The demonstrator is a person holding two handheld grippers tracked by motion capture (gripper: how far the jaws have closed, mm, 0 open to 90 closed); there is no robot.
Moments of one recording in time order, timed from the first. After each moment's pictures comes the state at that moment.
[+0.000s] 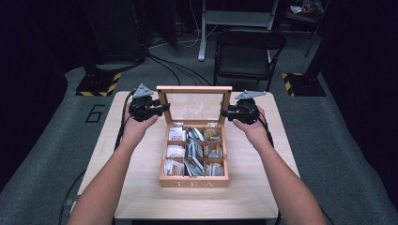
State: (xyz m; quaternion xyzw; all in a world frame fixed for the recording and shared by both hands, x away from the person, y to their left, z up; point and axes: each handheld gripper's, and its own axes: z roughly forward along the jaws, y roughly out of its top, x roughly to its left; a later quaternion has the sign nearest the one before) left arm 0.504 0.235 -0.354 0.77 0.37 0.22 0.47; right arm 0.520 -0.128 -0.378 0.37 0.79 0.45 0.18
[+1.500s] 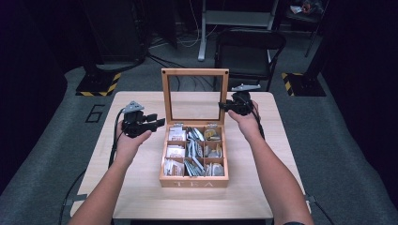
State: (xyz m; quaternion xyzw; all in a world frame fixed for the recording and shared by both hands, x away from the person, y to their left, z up) left arm 0.465 0.257 -0.387 0.74 0.42 0.16 0.50; right arm 0.565 -0.118 -0.392 0.43 0.77 0.45 0.17
